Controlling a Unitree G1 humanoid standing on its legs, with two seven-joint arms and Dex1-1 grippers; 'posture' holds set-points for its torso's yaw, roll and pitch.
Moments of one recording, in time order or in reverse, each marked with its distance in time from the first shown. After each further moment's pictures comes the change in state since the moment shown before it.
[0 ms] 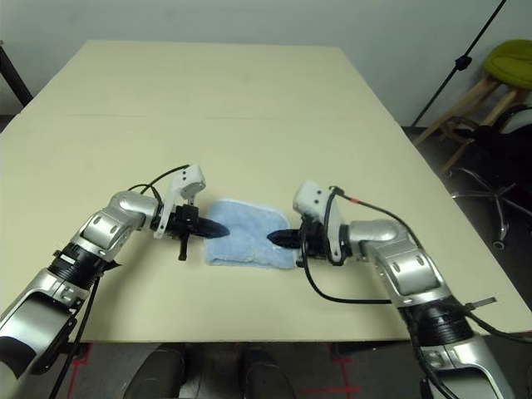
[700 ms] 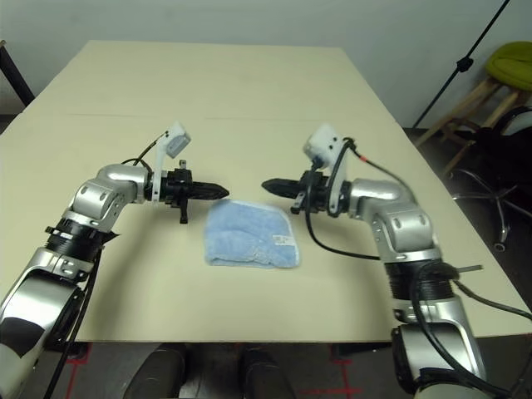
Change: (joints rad) left arm -0.151 -0.066 0.140 0.151 -0.008 0.023 0.067; right arm -0.214 0.151 -0.098 0.098 0.089 0.094 -0.046
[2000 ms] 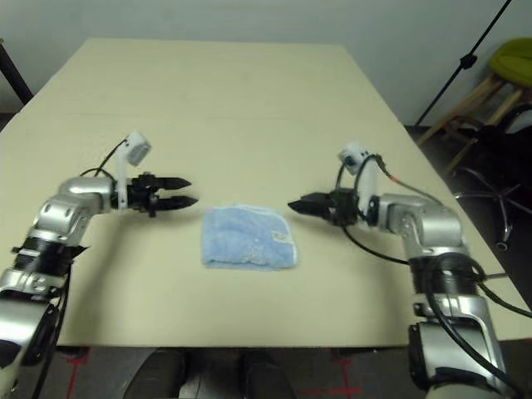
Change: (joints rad) left arm 0.268 0.310 0.178 -0.358 -0.139 0.082 -0.157; right arm -0.031 -0.193 -0.147 0.178 0.150 0.657 0.031
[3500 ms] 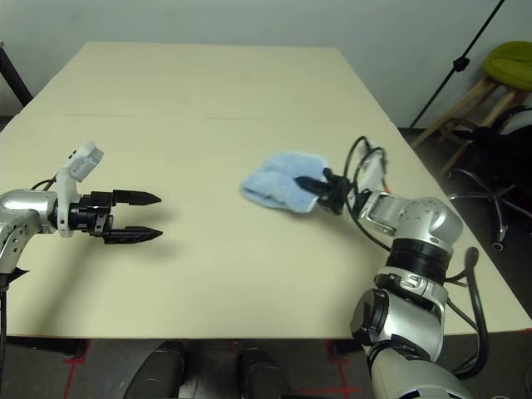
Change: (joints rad) left arm 0.088 0.137 0.042 -0.148 -0.165 0.080 -0.032; right arm -0.151 0.341 -0.698 0.146 0.087 -0.121 -0.753
